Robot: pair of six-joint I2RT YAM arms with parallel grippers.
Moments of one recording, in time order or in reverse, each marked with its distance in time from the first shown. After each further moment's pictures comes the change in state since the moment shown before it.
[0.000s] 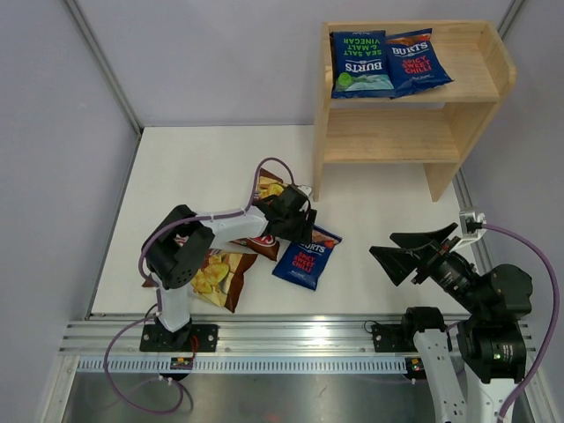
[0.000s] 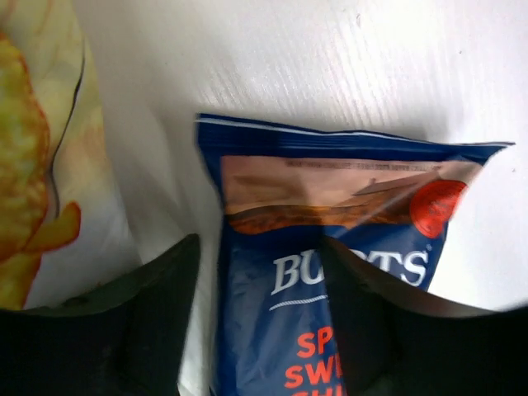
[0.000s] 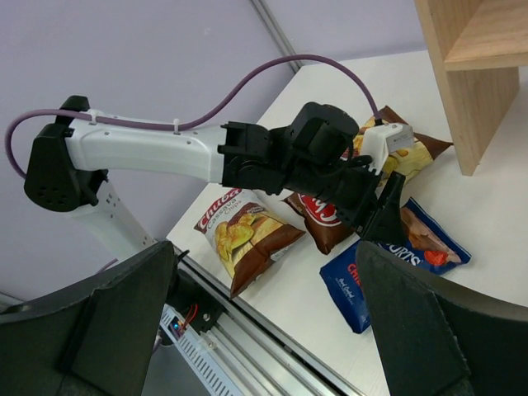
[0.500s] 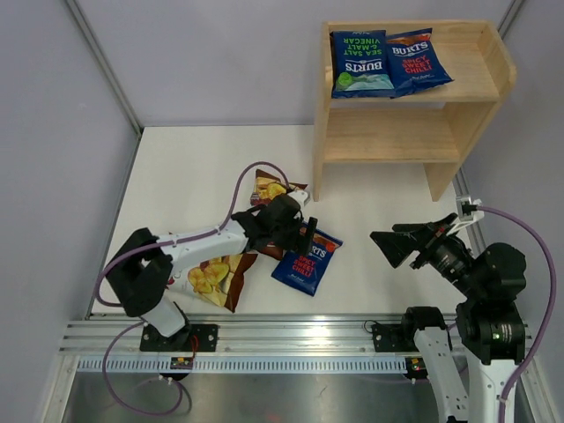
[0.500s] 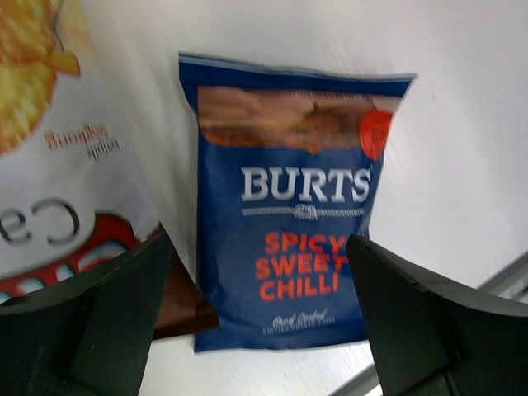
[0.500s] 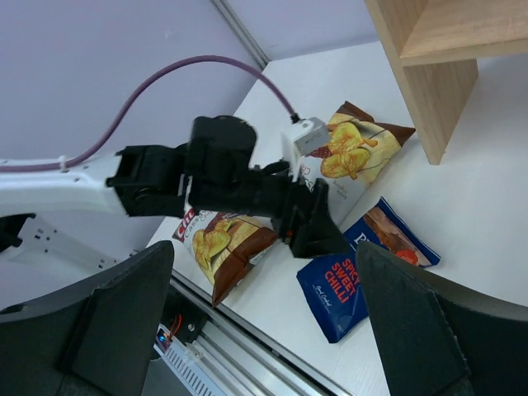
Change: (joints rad) left arm -0.100 -0.317 -0.176 -0.016 -0.042 0.011; right arm 0.000 0.119 0.011 -0.014 0.059 -0.028
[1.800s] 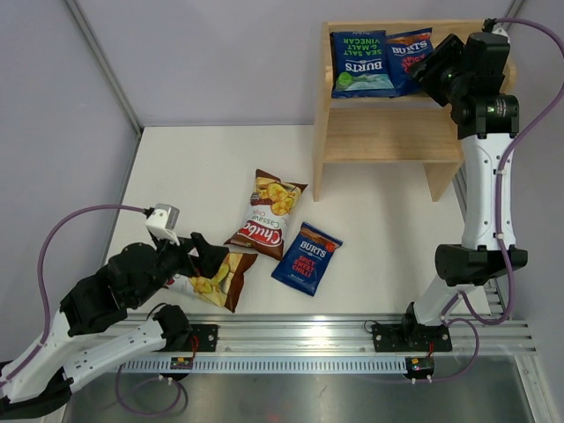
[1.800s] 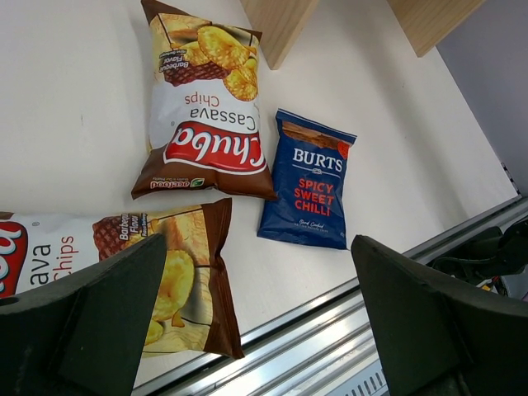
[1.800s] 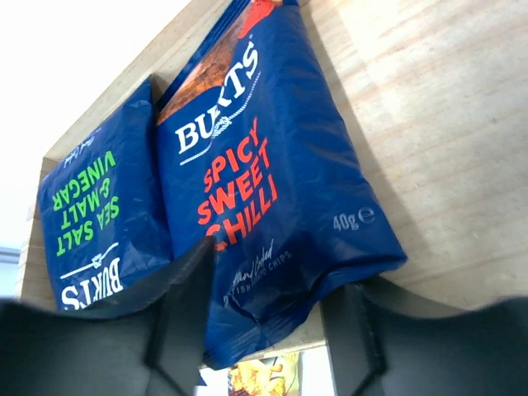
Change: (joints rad) left arm -0.043 -1.131 -0.077 -0.576 -0.346 -0.103; right arm 0.003 1.324 1.323 -0.199 0.653 0.097
